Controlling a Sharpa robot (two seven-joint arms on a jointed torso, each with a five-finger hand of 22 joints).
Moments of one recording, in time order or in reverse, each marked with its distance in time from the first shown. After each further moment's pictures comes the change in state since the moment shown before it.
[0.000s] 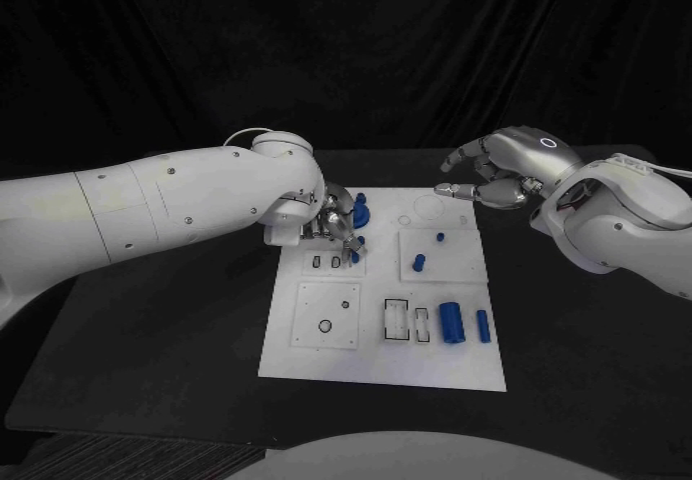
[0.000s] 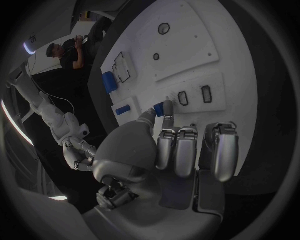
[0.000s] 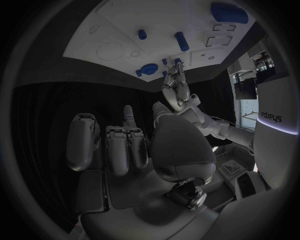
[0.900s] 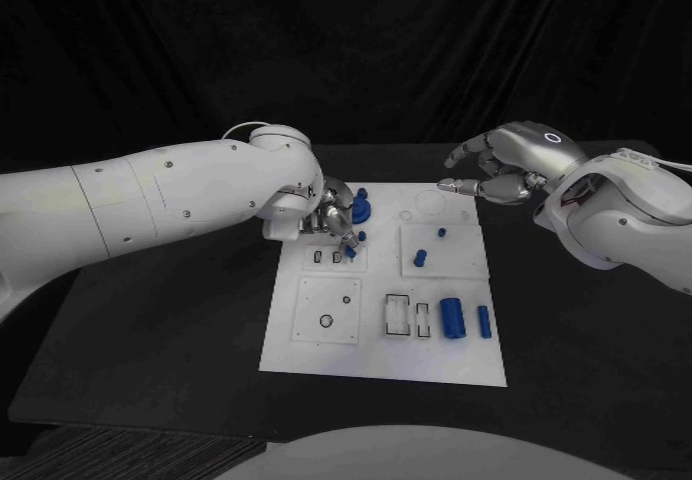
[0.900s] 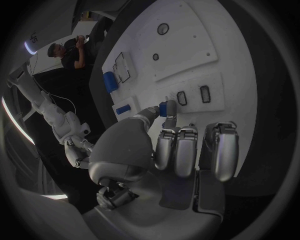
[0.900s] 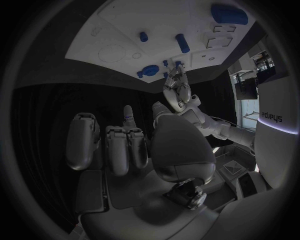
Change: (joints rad) left arm -0.003 -0.008 0.001 -0.006 0.001 0.003 0.021; left_hand -0.025 -0.098 0.267 -0.095 0.136 0.024 0.002 -0.062 0.076 0.000 0.000 0.000 0.000 0.000 0.000 0.000 0.001 0.000 0.000 0.000 -0.009 0.000; right arm 0.000 -0.003 0.000 -0.002 0.000 0.010 -0.008; right_hand 0.004 0.004 0.000 0.000 0.000 0.000 0.000 0.000 -0.001 0.000 0.000 0.000 0.000 0.000 0.000 0.000 0.000 0.000 0.000 0.000 -0.012 0.000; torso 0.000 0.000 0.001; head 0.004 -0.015
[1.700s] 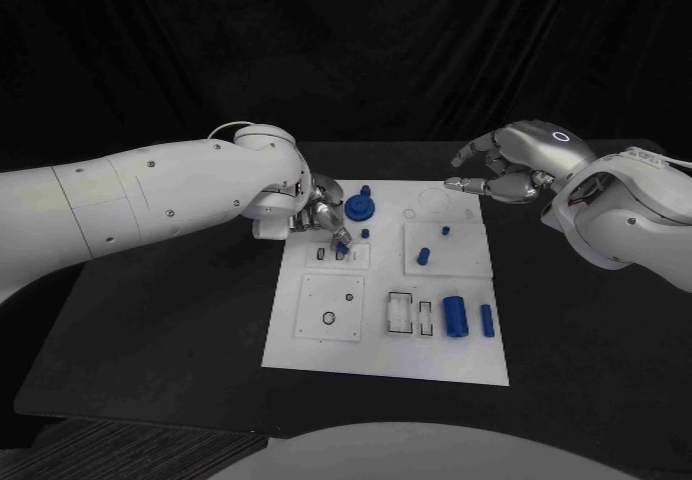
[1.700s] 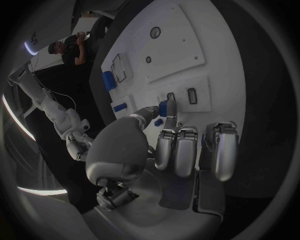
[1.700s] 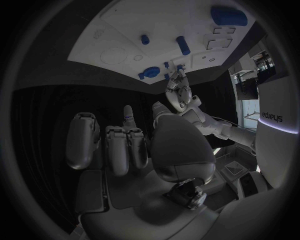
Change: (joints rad) left arm -0.004 -0.058 -0.002 0.024 -0.001 -0.027 0.025; left_hand -0.058 -0.058 0.108 -0.012 0.072 0.012 0.009 -0.006 0.071 0.000 0.000 0.000 0.000 0.000 0.000 0.000 0.000 0.000 0.000 0.000 -0.004 0.000; right arm 0.000 -0.006 0.000 -0.001 0.000 0.012 -0.007; right_hand 0.000 0.000 0.000 0.000 0.000 0.000 0.000 0.000 -0.001 0.000 0.000 0.000 0.000 0.003 0.003 -0.005 0.000 0.000 -0.004 0.004 -0.010 0.000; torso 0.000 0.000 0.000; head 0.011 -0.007
